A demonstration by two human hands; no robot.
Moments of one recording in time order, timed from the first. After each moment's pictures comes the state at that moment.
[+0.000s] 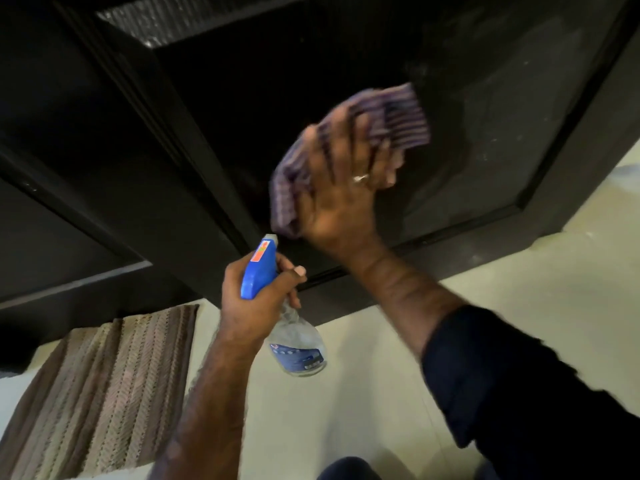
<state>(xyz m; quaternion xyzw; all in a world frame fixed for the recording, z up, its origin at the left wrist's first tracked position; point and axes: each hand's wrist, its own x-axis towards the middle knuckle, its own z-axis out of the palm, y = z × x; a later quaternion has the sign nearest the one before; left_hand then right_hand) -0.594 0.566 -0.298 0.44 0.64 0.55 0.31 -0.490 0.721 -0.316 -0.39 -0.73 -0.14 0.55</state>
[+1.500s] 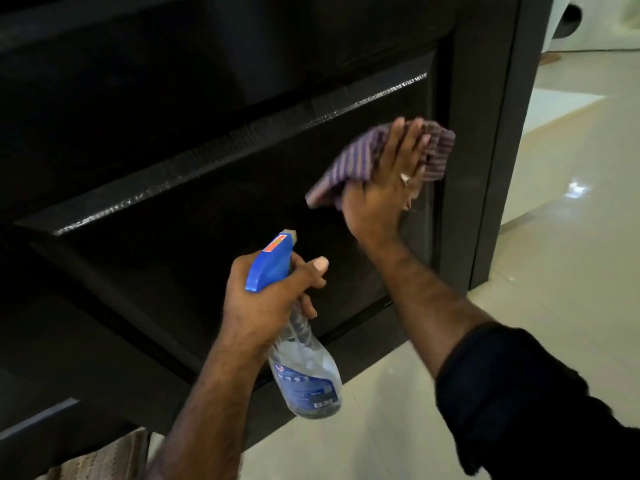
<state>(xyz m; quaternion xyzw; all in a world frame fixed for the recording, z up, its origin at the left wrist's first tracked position) -0.455 0.644 -0.174 0.59 0.55 0.48 0.33 -0.313 0.830 -0.222 -0.55 -0.53 -0.03 0.64</state>
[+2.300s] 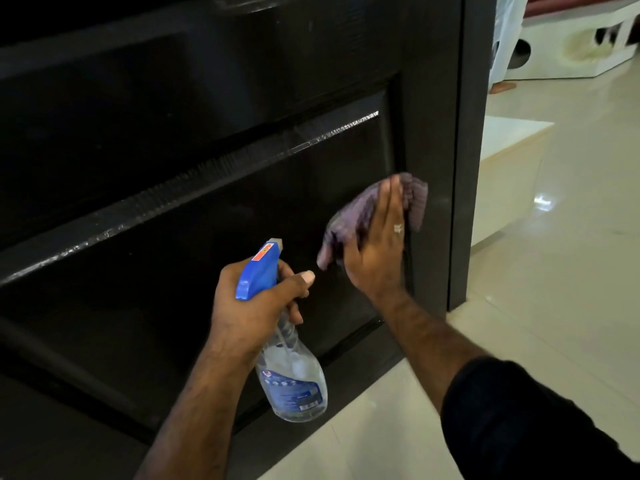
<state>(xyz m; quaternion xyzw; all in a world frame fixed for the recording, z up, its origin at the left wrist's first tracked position) -0.424 0.691 -0.173 0.60 0.55 0.48 0.32 -0.248 0.844 -0.294 -0.53 -0.58 -0.01 0.62</state>
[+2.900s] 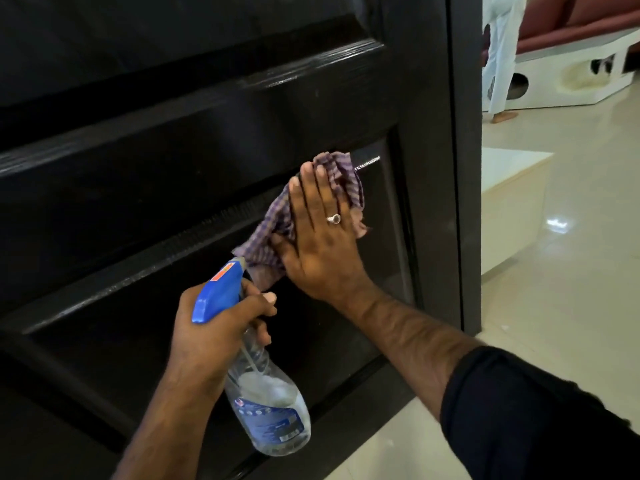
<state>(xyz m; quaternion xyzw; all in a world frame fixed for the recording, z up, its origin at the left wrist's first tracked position) -0.452 0.674 -0.128 0.57 0.55 0.53 0.30 -0.309 0.825 -0.186 -0.40 -0.69 -0.21 0.57</state>
